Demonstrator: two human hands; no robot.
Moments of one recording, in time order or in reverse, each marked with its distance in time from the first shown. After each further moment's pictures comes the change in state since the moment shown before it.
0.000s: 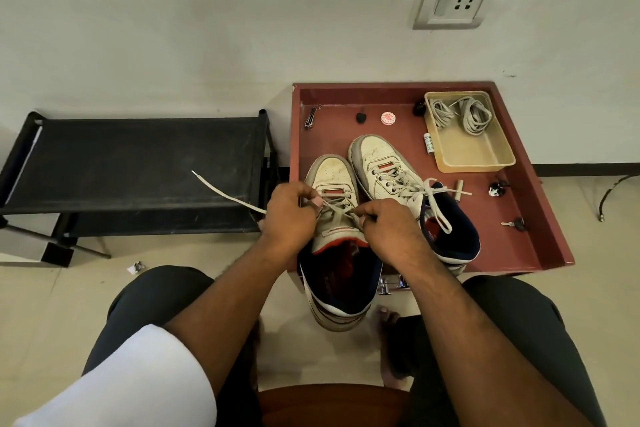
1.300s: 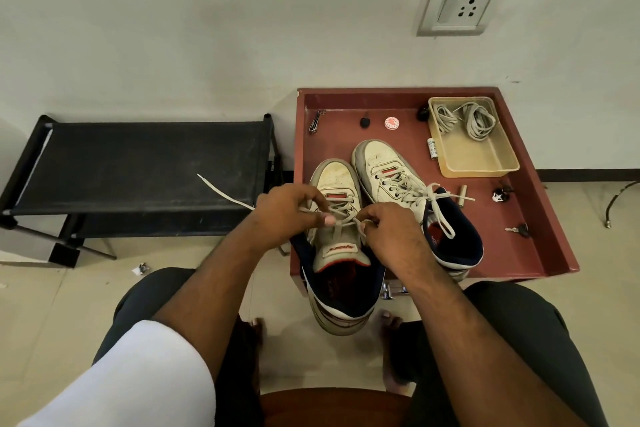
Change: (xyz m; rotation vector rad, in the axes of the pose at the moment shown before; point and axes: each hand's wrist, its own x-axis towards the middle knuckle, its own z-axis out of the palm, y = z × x) left_hand 0.015 0.004 -0.033 0.271 -0.356 0.128; right_hand 0.002 0.003 0.004 -0.036 0.052 -0.026
